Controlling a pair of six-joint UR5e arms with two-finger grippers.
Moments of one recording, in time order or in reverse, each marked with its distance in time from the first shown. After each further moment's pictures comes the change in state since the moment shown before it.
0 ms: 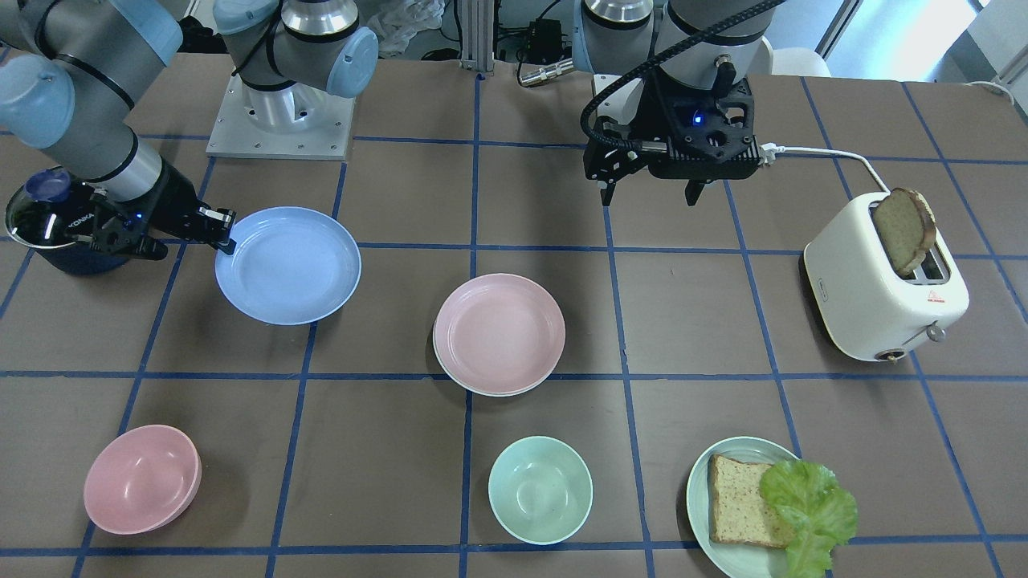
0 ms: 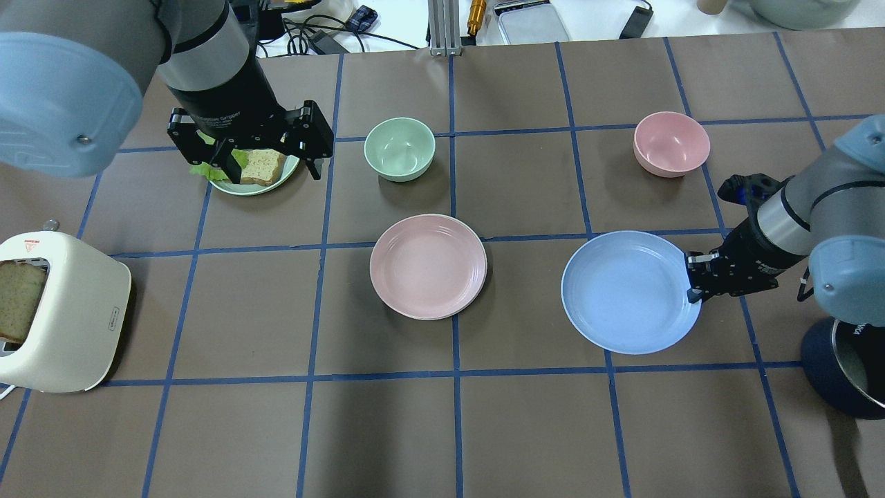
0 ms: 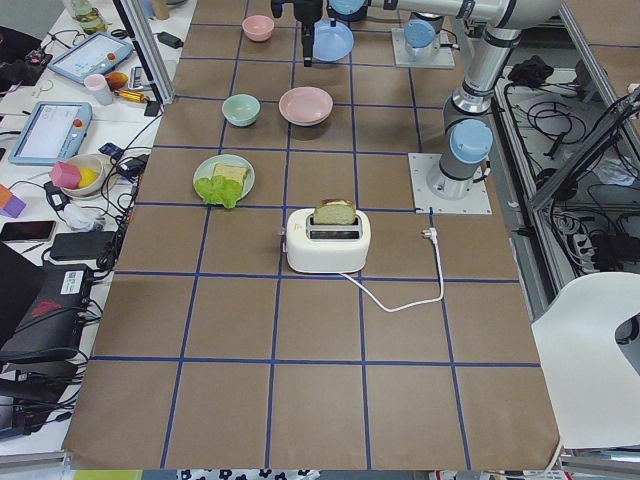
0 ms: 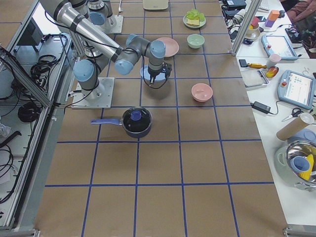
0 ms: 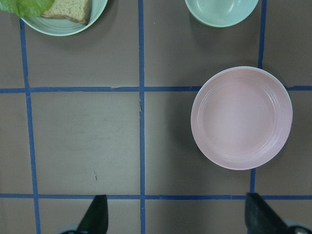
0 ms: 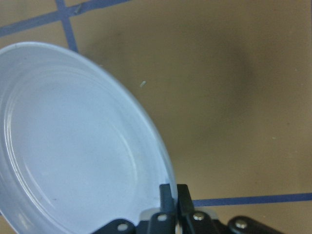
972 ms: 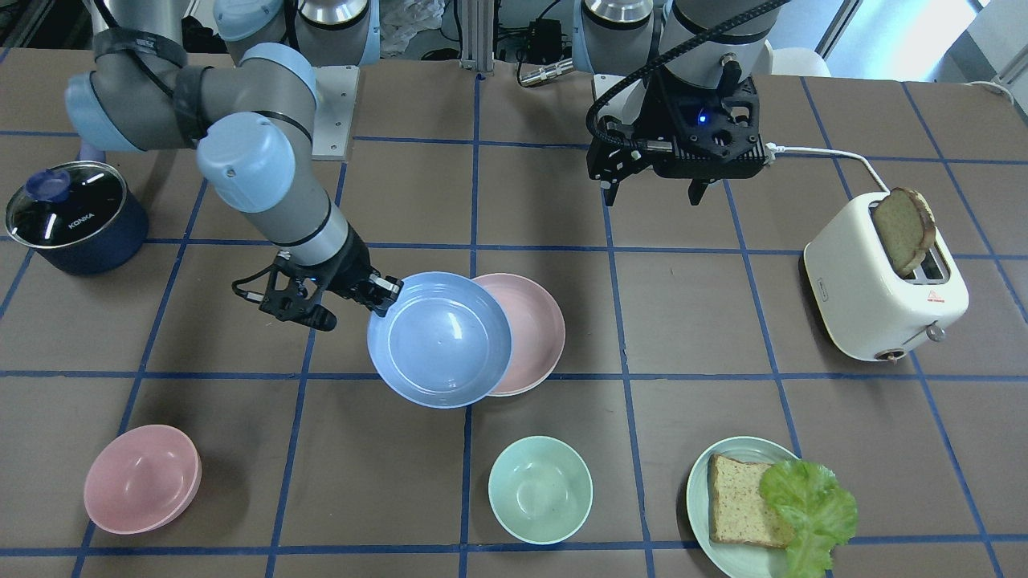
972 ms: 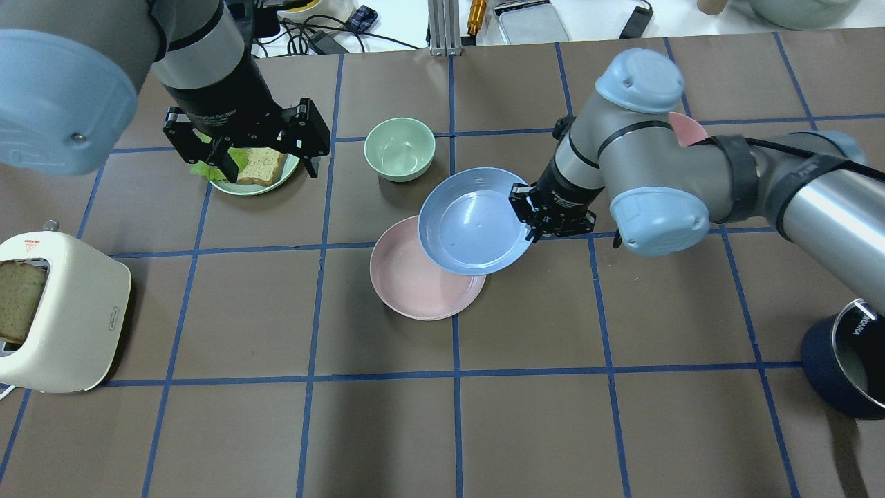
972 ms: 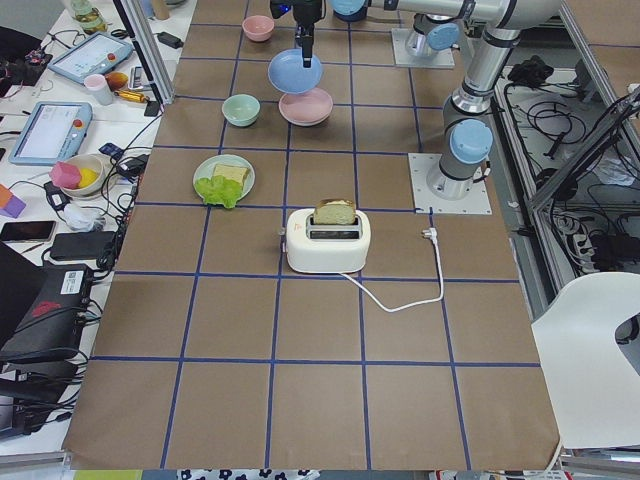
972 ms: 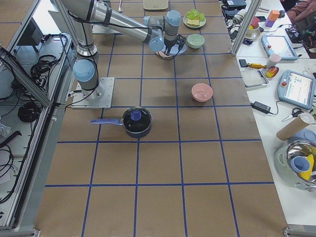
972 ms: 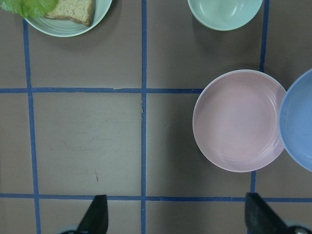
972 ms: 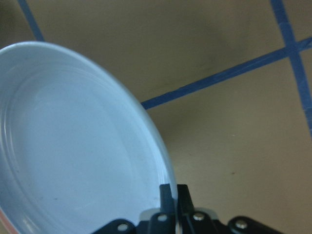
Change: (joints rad) left arm 0.004 0.001 0.001 0.000 0.001 0.000; right arm 0.521 0.293 -0.278 -0.187 0.063 0.725
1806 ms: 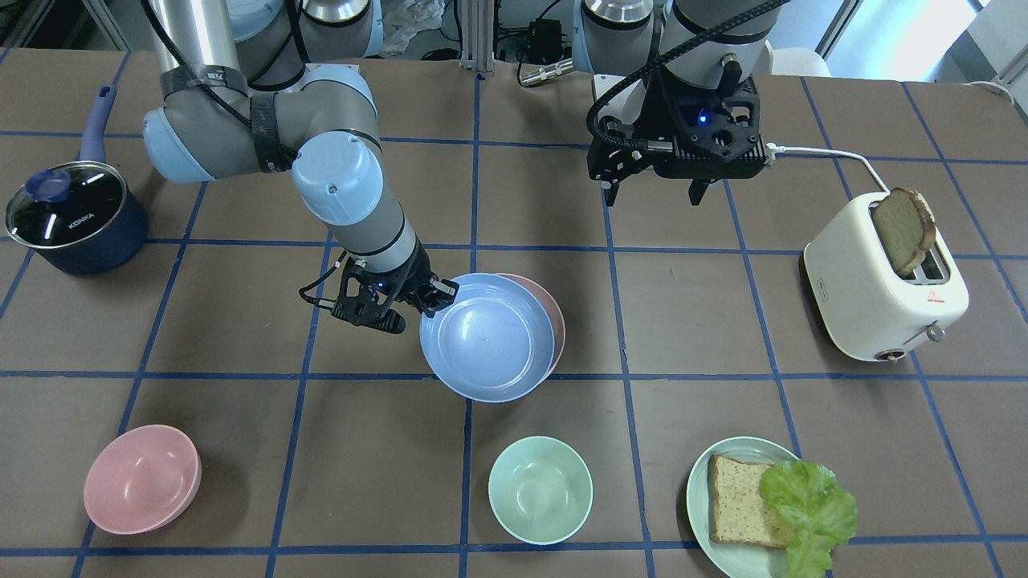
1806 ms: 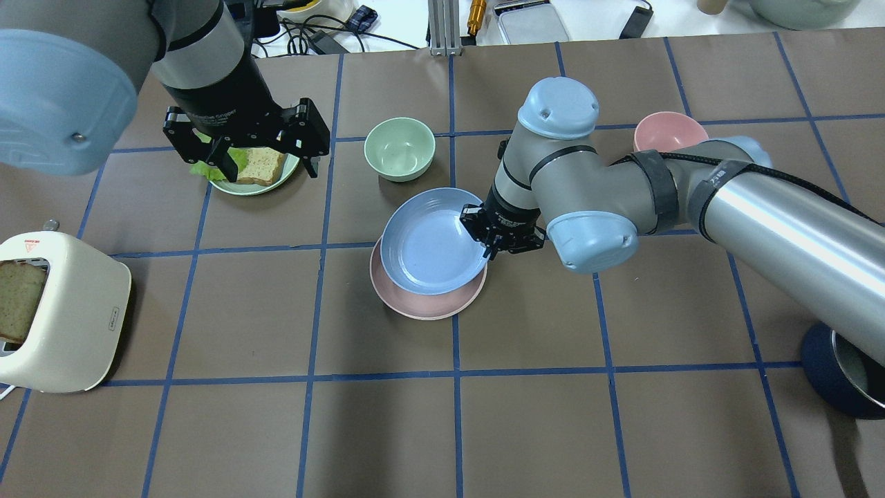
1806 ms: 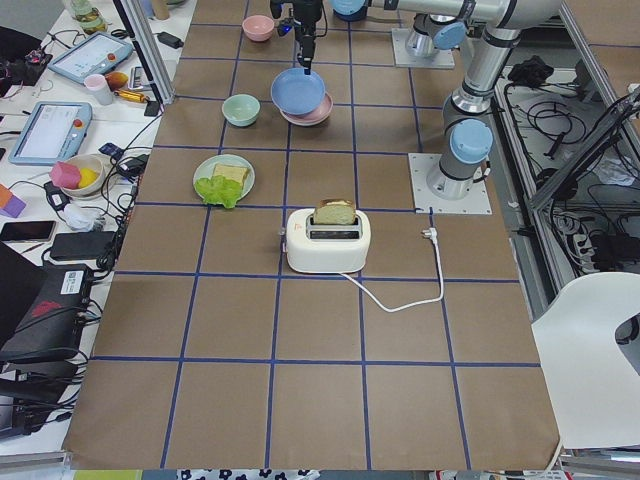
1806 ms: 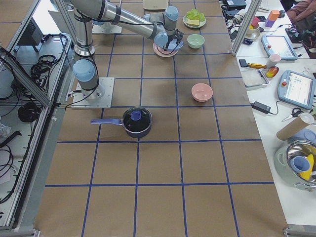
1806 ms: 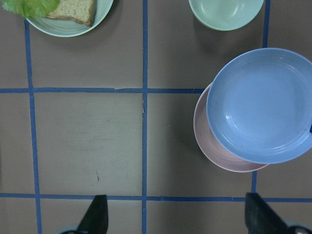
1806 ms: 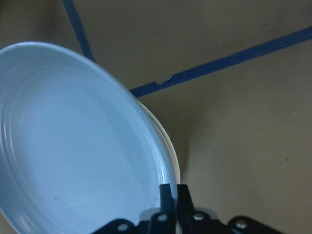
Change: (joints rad) left arm 0.000 0.000 0.000 0.000 0.001 0.000; right arm 0.097 0.055 0.005 -0.047 -0.015 0.049
